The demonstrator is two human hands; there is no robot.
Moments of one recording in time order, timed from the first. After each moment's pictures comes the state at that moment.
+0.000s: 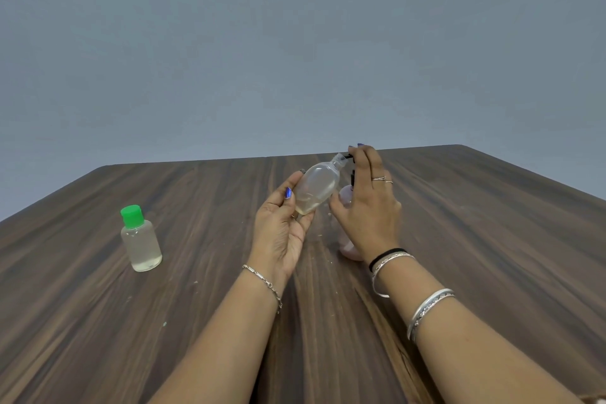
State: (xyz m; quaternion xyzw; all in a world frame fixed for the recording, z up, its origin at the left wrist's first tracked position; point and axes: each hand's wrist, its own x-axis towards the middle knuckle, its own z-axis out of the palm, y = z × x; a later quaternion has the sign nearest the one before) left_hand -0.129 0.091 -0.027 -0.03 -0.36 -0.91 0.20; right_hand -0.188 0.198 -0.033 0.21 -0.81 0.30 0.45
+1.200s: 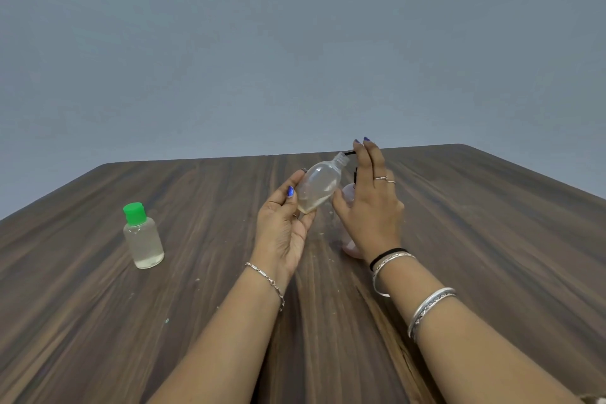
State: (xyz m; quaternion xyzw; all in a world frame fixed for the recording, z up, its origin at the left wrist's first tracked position) left_hand -0.130 0.091 -0.028 -0.03 -0.36 -0.91 0.20; right_hand -0.192 0.197 -0.036 0.20 -0.81 0.27 0.48
